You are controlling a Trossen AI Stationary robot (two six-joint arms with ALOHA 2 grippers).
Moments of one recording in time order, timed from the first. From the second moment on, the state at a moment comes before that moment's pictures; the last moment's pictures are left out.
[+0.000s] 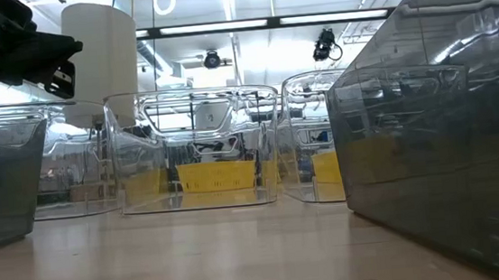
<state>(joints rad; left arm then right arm) -0.17 0.01 0.01 0.08 -0.05 -0.09 0.77 2.11 1.81 -1.01 0.06 0.98</state>
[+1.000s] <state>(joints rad) -0.17 0.01 0.01 0.09 -0.05 -0.09 0.78 2.16 1.81 -0.94 0.06 0.85</state>
